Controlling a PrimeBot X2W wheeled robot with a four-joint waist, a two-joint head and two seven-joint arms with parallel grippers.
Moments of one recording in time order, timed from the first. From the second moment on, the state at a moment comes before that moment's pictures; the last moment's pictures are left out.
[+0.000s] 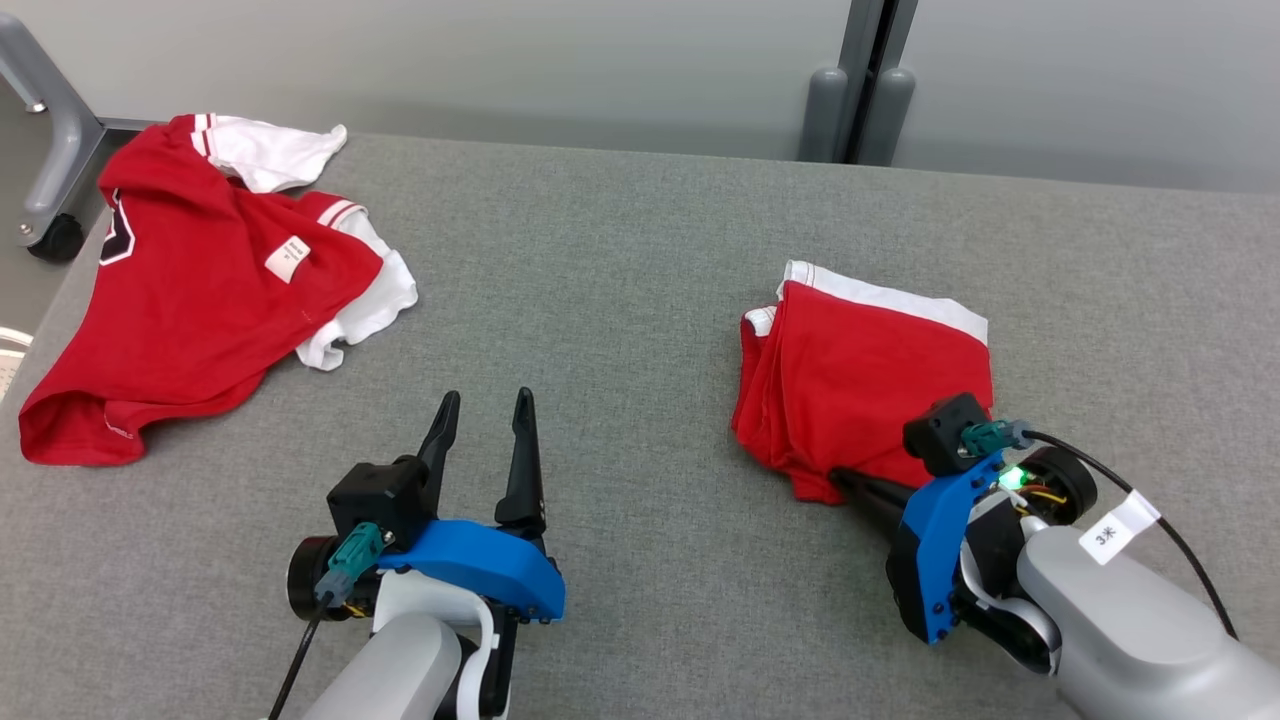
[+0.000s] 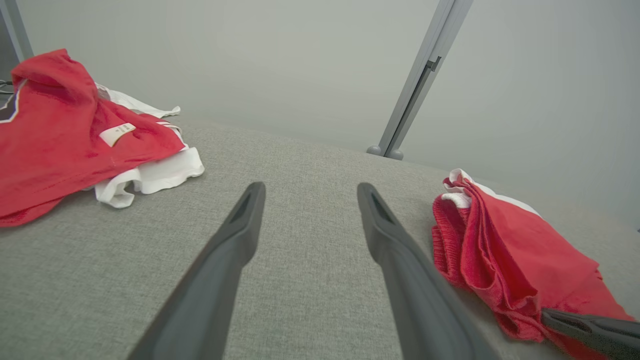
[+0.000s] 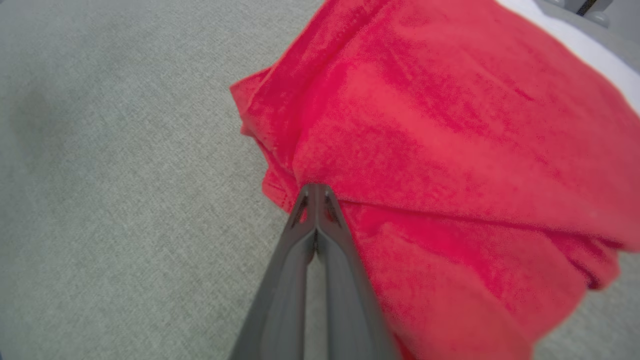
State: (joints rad) left arm -0.33 0.20 -0.62 0.32 -0.69 0.25 -0.25; right arm -0.63 -0.43 0.90 0.60 0.73 0.13 0.10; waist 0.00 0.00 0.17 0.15
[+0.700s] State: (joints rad) left arm -0.33 0.21 -0.60 0.32 -0.69 0.24 -0.26; right arm -0.67 -0.36 0.72 0.74 0.71 0.13 -0.19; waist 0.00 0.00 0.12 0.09
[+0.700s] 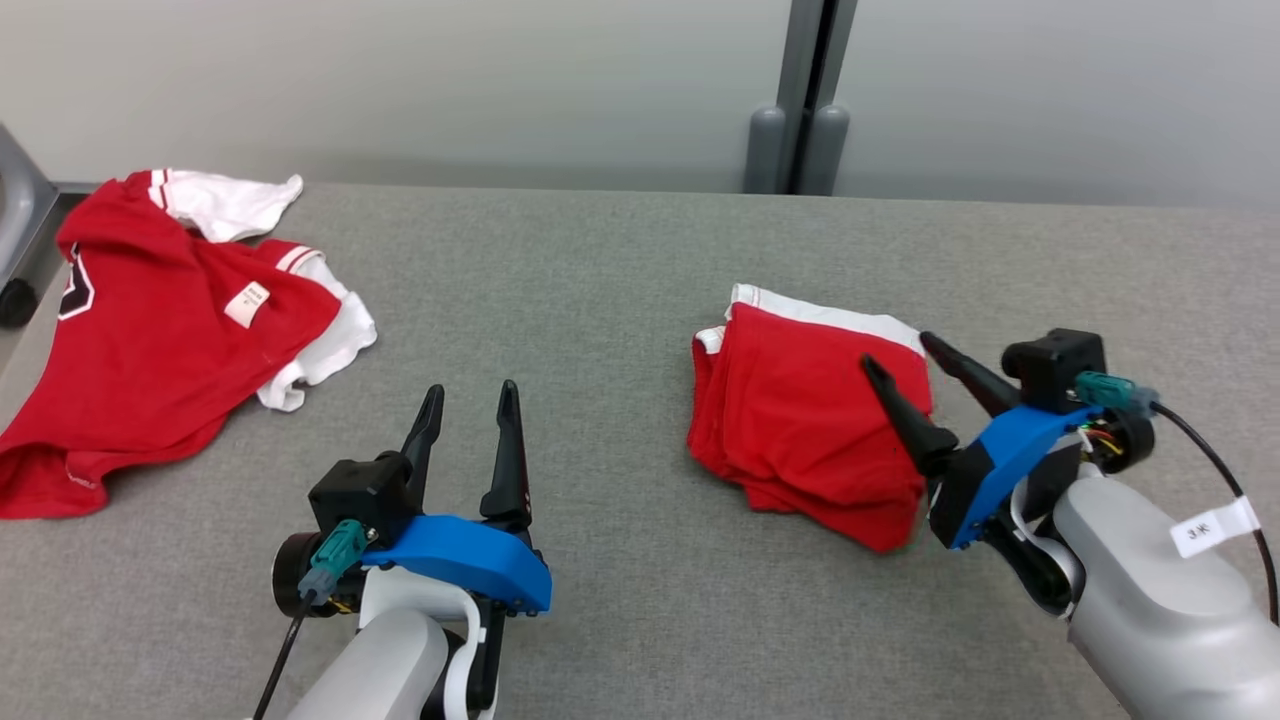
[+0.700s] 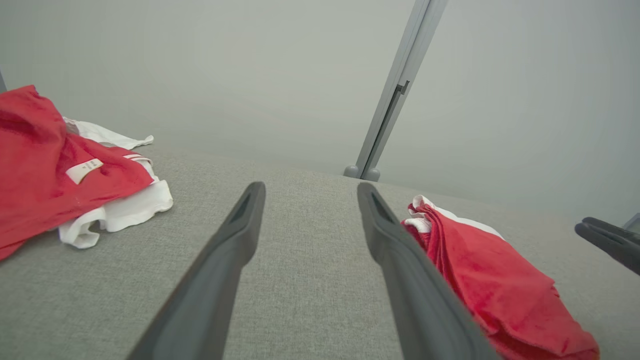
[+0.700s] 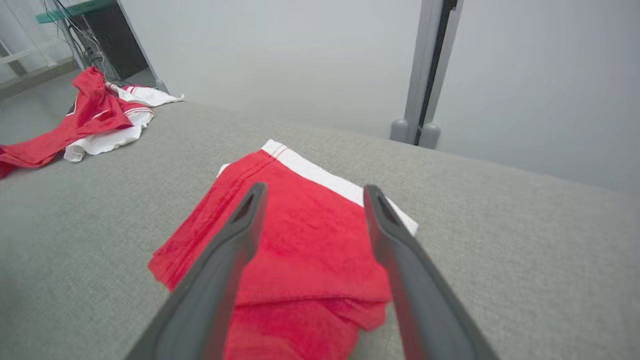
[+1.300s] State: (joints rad) left arm -0.28 0.17 -0.49 0.38 -0.59 0.19 -0.26; right arm -0.35 -0.14 0.09 0.58 0.31 0.13 -0.26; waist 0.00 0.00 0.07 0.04
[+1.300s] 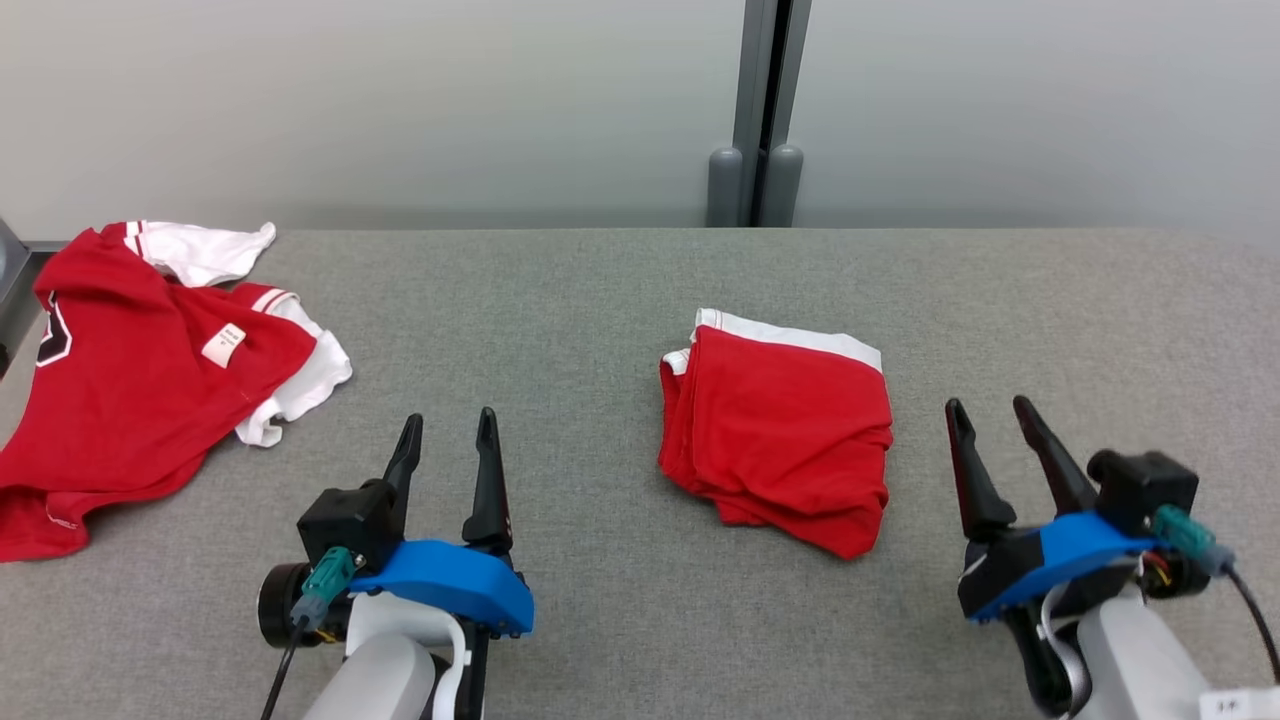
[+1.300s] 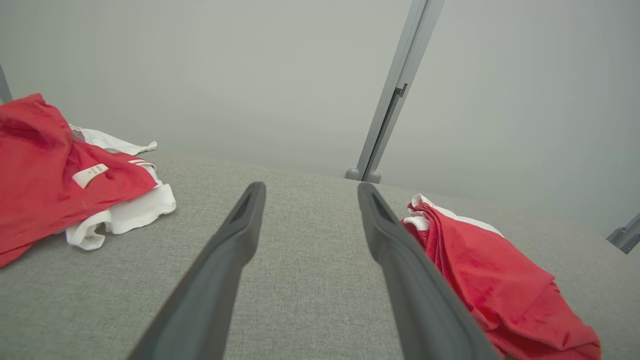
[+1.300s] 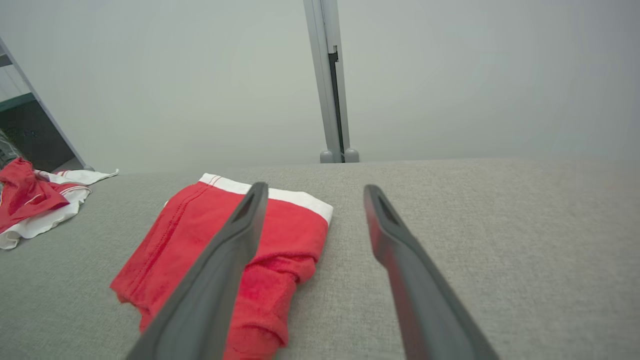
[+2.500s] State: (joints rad) left arm -0.22 0.12 -0.40 0.43 -0.49 0.14 -0.26; right arm -0.15 -0.05 -0.01 0.31 0.22 0.13 -0.15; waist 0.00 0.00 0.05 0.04
